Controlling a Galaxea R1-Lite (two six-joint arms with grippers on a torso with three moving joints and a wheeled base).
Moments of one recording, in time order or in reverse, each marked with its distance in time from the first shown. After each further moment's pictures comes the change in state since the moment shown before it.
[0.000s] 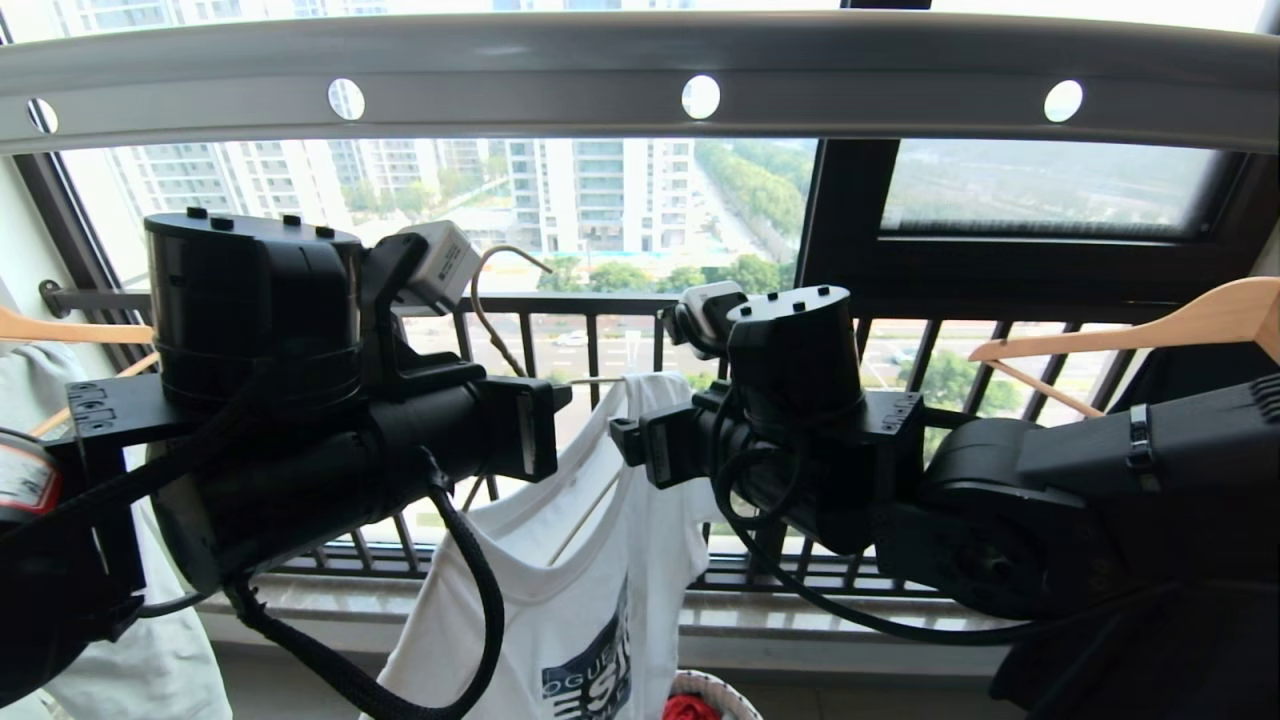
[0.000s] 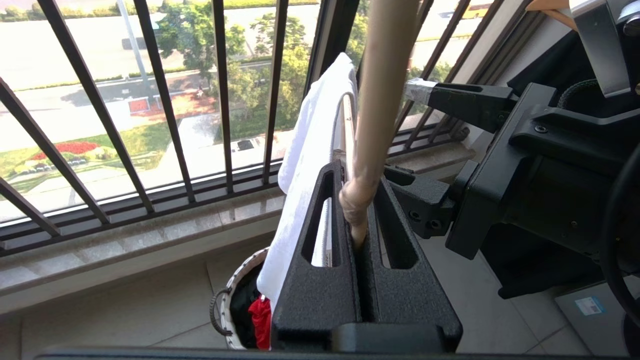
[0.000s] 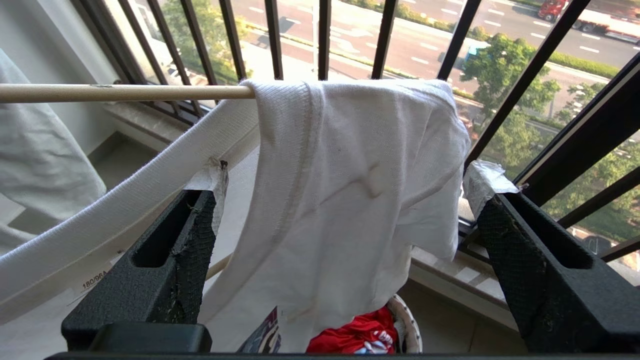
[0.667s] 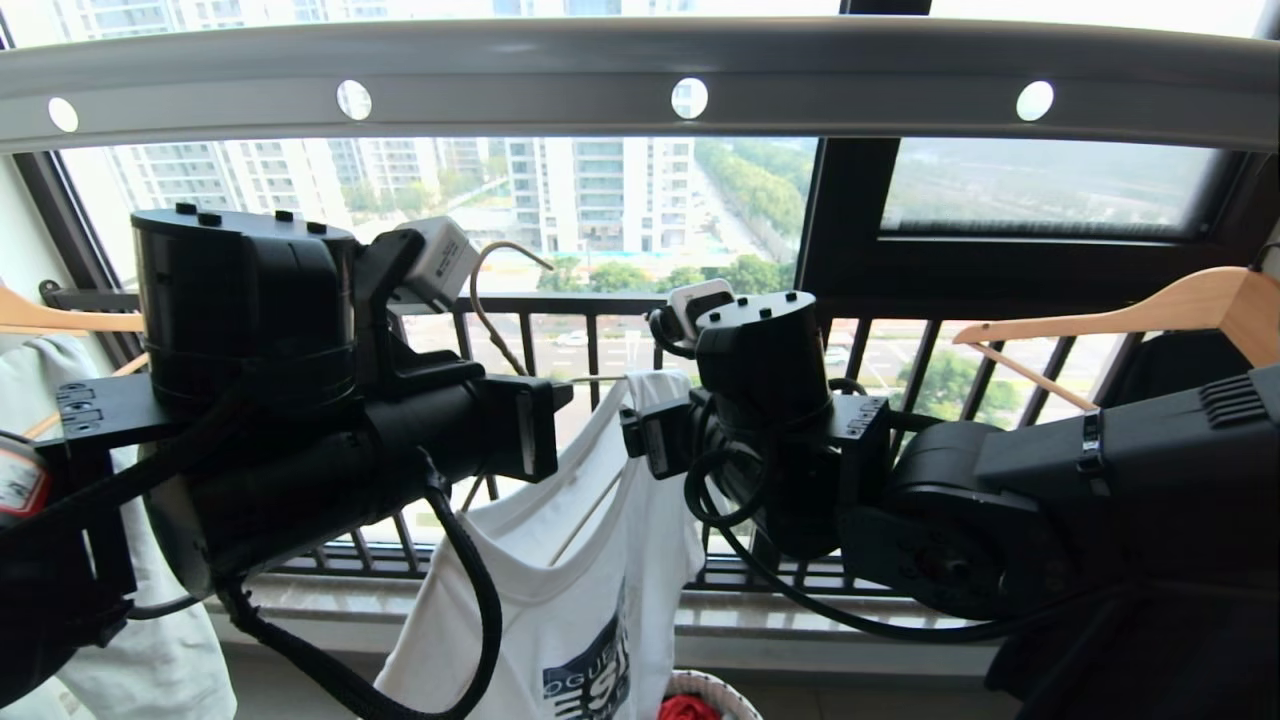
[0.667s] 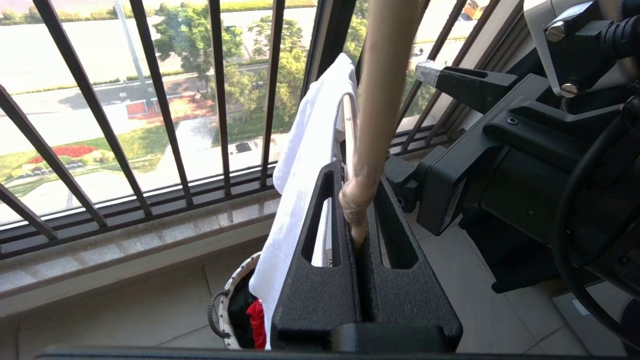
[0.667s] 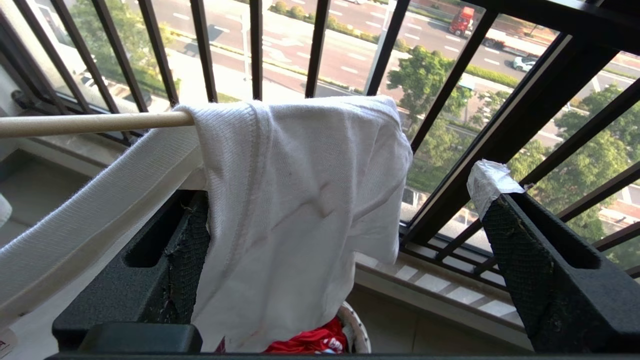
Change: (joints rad) left arm -0.012 -0.008 0.000 0.000 0.003 0.000; right arm 0.025 0.041 -0.047 0.000 -0.208 -0.073
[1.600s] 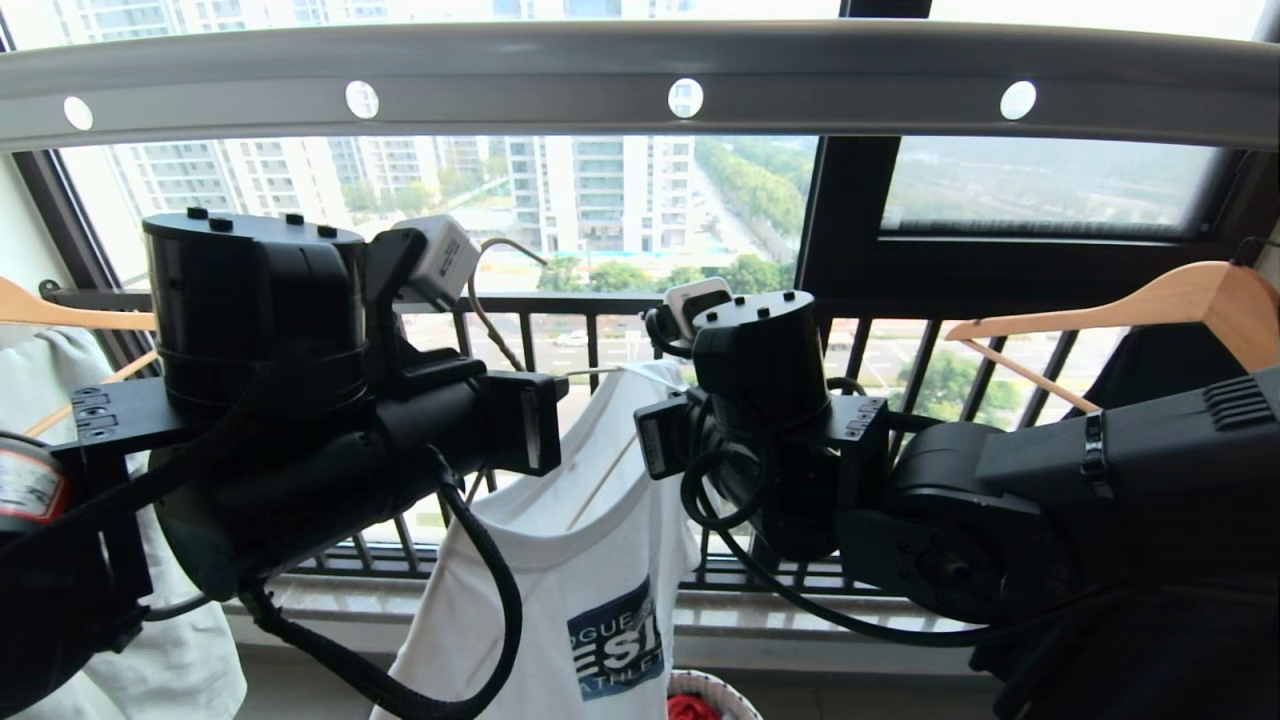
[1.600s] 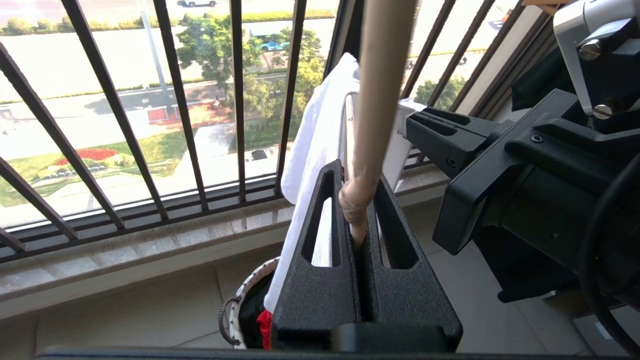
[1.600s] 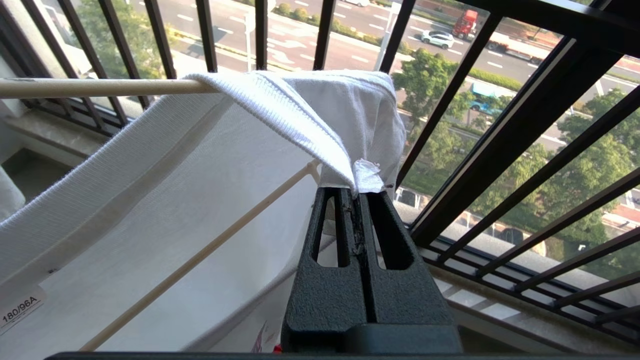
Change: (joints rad) left arm -0.005 0.012 0.005 -0.030 0.067 0.008; right arm 0.006 -0.003 -0.001 0.000 -0.011 -0.005
